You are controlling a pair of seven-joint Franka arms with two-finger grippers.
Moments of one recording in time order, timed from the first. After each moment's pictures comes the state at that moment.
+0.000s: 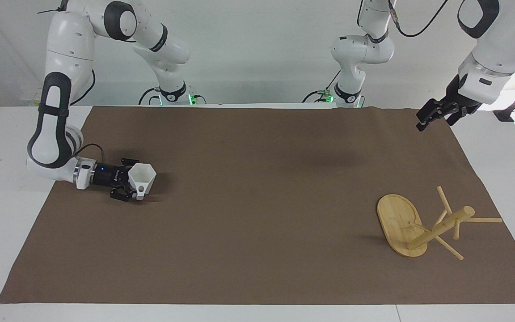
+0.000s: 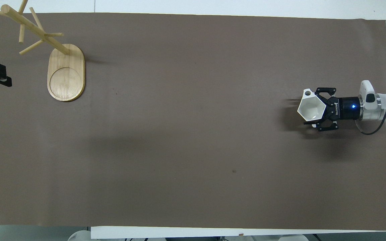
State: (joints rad) left arm -0.18 0.03 0.10 -1.50 -0.01 1.49 -0.18; right arm -0.36 0.49 -0.07 -1.97 1.04 1.61 -2.50
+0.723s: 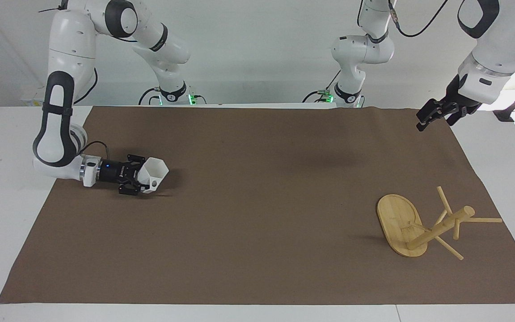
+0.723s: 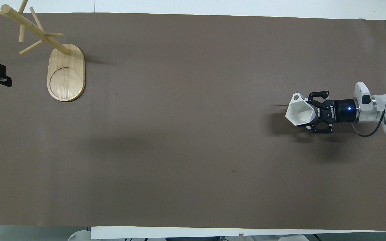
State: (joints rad) left arm -0.18 0.03 0.10 -1.50 -0.01 1.49 -0.18; right arm -0.32 0.44 -0.05 -1.99 1.04 1.57 -2.43
